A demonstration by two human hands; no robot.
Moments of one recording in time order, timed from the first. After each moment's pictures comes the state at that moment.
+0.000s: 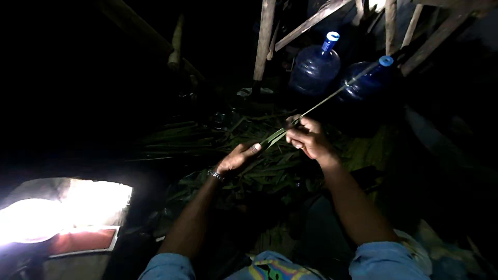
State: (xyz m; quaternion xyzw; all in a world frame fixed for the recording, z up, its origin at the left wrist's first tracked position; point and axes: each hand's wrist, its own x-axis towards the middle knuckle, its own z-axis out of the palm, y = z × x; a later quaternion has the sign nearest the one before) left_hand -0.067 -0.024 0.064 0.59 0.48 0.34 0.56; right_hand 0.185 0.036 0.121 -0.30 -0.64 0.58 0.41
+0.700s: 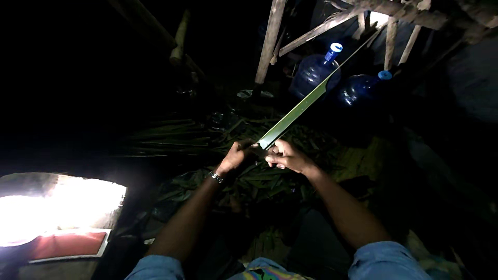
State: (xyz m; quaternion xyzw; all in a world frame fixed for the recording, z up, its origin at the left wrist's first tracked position) left_hand -0.065 -0.015 0.056 0.49 0.46 0.45 0.59; right_hand 0.152 0.036 0.090 -0.34 -0.68 0.63 0.16
